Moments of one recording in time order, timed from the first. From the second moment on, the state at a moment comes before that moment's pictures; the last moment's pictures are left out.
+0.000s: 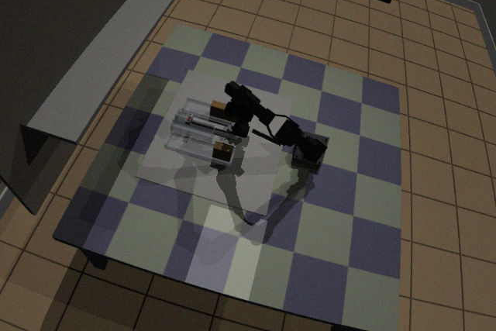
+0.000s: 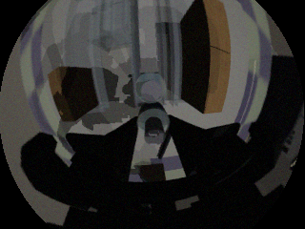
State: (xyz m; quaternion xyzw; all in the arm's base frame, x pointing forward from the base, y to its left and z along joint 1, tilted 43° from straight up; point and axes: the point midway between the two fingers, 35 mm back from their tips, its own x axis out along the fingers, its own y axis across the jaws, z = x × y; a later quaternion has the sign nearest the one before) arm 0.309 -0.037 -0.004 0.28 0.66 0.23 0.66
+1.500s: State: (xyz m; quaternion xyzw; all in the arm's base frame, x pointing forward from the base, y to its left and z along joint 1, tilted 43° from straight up) arm 0.327 -0.039 -0.003 0.28 0.66 0.23 0.66
